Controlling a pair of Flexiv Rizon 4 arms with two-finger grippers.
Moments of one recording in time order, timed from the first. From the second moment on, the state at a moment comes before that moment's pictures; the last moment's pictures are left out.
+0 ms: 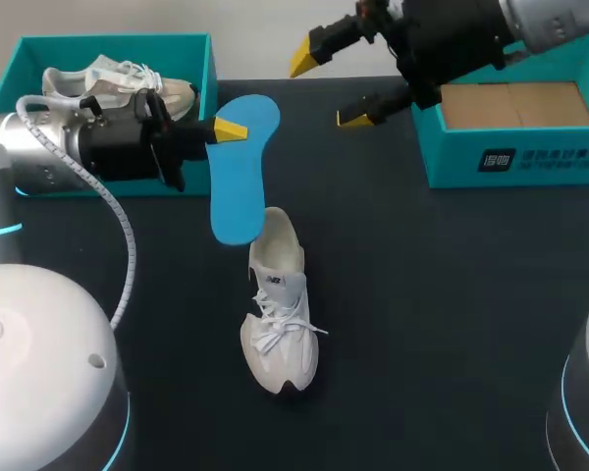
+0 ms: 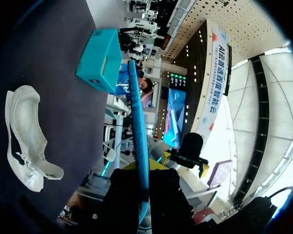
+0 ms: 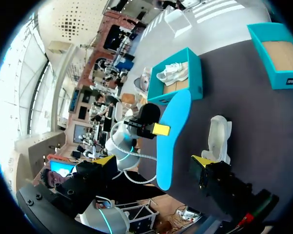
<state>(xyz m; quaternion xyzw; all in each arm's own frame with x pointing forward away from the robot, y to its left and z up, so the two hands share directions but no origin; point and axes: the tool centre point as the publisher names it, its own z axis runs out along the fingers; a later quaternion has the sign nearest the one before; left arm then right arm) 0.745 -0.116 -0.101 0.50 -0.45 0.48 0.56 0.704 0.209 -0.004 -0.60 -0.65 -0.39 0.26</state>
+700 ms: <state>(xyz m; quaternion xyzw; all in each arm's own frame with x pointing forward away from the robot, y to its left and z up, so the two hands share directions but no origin) 0.743 -0.122 -0.104 0.50 -0.46 0.48 0.56 0.708 0.243 0.014 -0.68 -0.67 -0.24 0.17</state>
